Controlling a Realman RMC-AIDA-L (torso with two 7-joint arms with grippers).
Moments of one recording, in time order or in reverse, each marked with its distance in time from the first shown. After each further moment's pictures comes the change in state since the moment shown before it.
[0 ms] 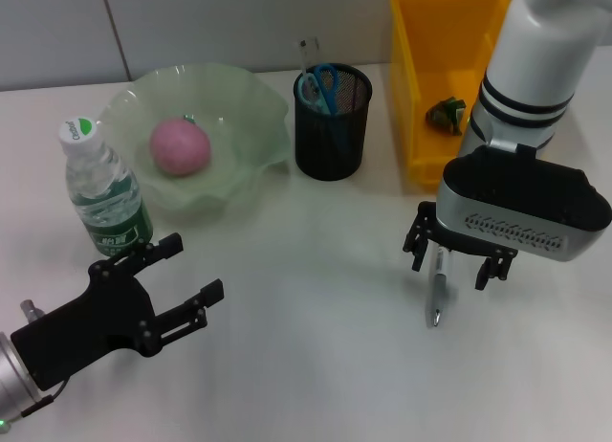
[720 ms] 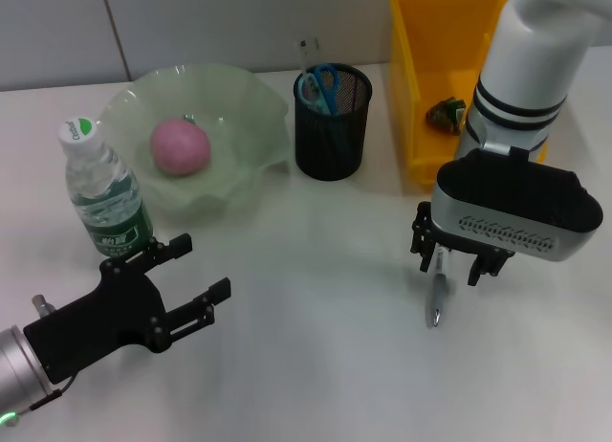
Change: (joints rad) left arm -0.019 -0.005 0.032 0.001 0.001 -0.044 0.005; right arm 0.028 0.000 -0.001 0.065 -0.012 0.042 0.000
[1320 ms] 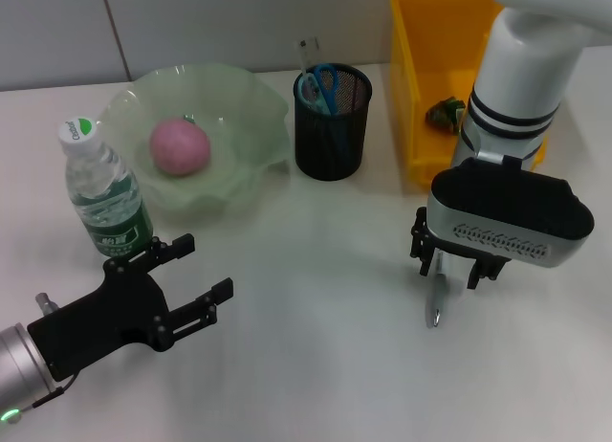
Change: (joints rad) left arm -0.007 0.000 0.016 0.001 -0.004 -0.020 0.000; right arm 0.022 0.002 -0.012 0.075 0.001 0.054 0.000
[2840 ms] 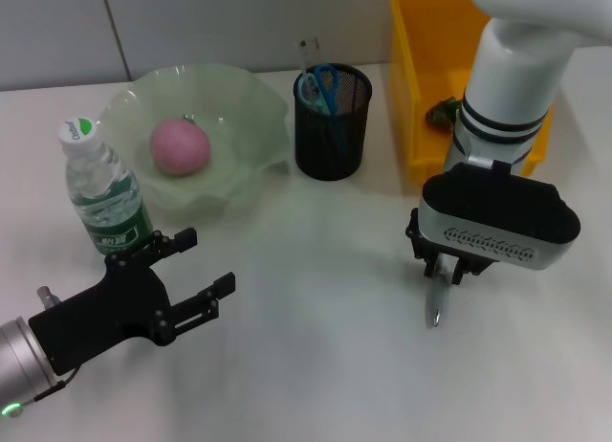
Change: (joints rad) left arm -0.009 0.000 0.000 0.003 -0.003 0.008 0.001; right arm 0.040 0.000 0.000 0.101 0.007 0.077 -0.008
